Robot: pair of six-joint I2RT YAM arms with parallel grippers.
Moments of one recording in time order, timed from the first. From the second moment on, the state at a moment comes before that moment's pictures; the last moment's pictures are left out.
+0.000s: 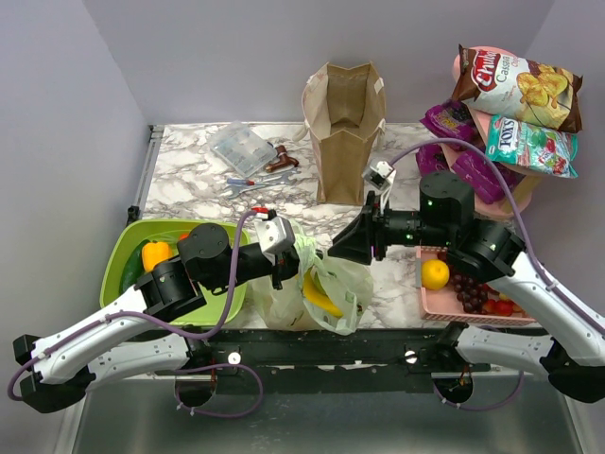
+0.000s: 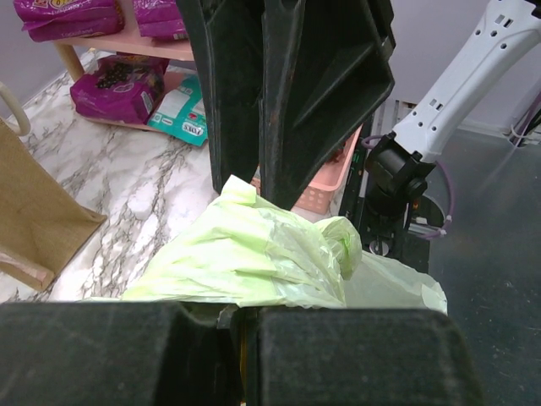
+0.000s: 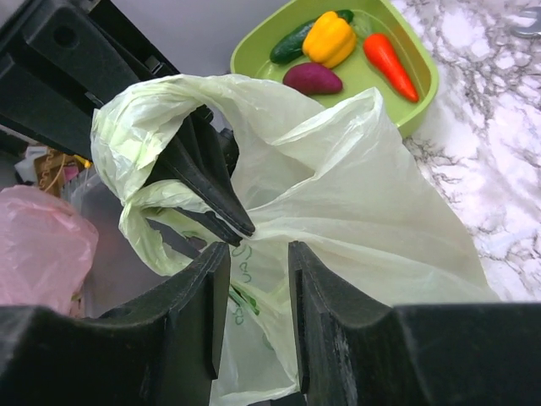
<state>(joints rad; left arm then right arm) -1.08 0.78 0.97 -0.23 0.22 -0.03 0.86 1.03 1.30 -0.56 -0.47 0.32</state>
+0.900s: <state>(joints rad) -1.08 0.79 0.97 -0.28 0.20 -0.05 0.84 1.16 1.31 -0.60 -0.76 0.31</state>
